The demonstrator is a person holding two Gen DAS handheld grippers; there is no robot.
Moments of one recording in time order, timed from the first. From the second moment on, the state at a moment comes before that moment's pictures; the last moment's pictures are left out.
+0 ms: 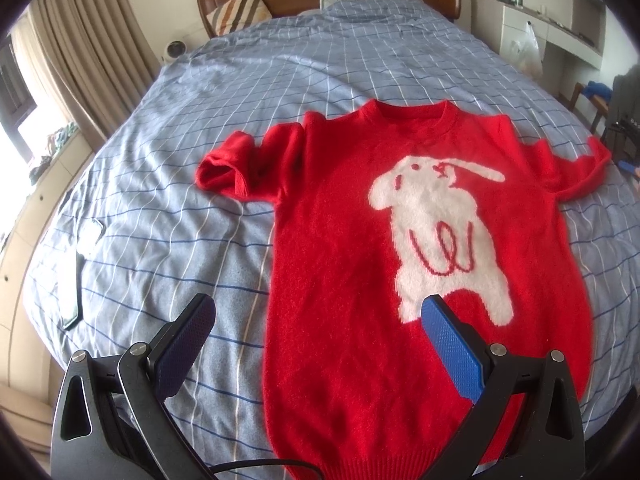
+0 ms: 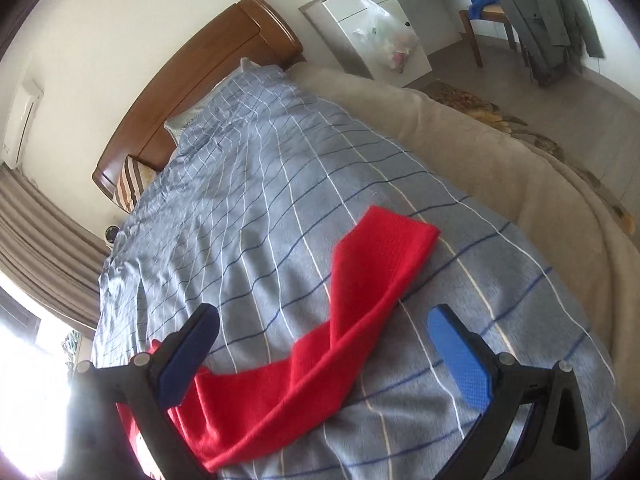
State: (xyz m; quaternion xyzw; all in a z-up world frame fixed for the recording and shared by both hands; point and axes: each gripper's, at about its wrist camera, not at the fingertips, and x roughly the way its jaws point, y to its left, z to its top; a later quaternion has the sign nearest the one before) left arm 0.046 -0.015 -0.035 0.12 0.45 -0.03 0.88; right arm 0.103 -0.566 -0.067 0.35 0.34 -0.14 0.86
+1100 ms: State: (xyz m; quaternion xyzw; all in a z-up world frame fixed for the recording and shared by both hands) left arm 0.023 -0.035 -0.066 0.14 0.47 -0.07 0.87; right arm -0.071 -0.601 -0.100 0.36 0.29 -0.34 0.82
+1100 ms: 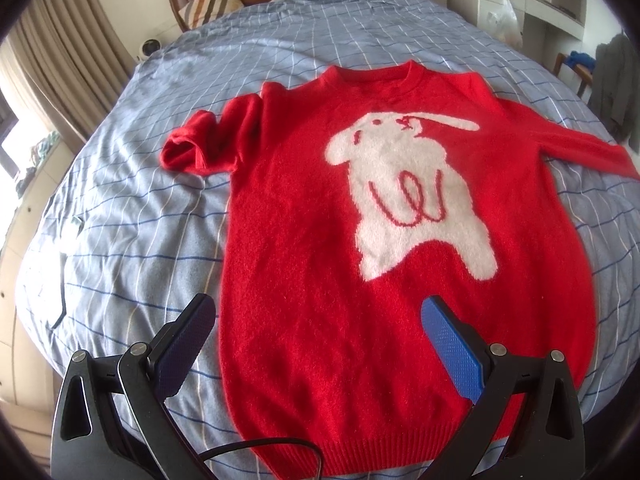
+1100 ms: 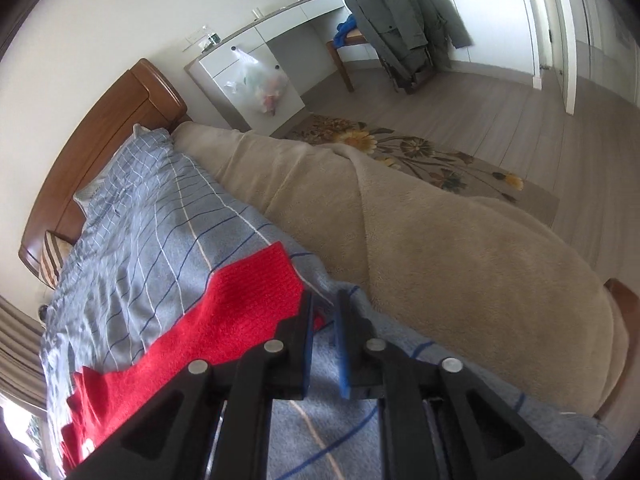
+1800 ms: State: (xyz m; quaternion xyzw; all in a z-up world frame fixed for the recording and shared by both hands) left arm 0.190 0.068 -0.091 0.29 0.37 -0.07 0.88; right arm -0.046 -0.280 -0.052 0.13 0.33 -0.08 0.93
